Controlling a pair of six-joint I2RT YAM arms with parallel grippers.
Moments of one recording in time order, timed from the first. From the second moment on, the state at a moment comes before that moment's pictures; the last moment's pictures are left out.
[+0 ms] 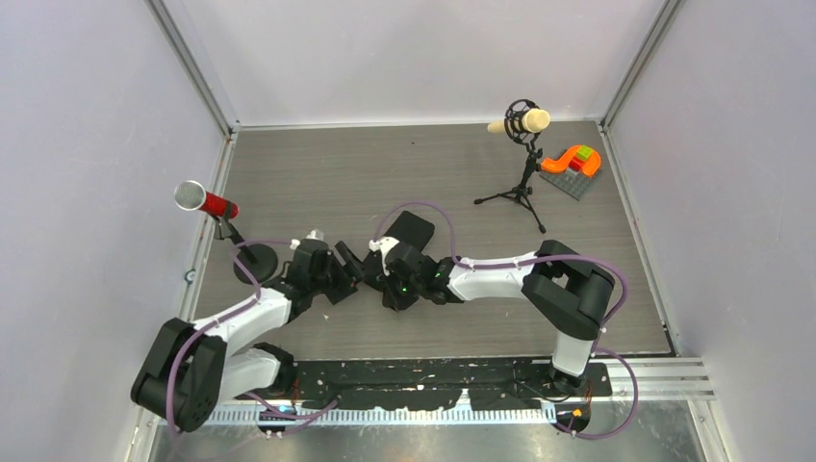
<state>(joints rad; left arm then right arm) -0.42 1.11 0.36 -0.02 0.14 -1.01 1.05 1.80 0.97 -0.01 -0.08 0.40</state>
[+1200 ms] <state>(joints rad) -0.41 1.31 0.41 0.11 0.26 -1.01 0.80 1.55 0.75 -0.16 0.10 0.37</state>
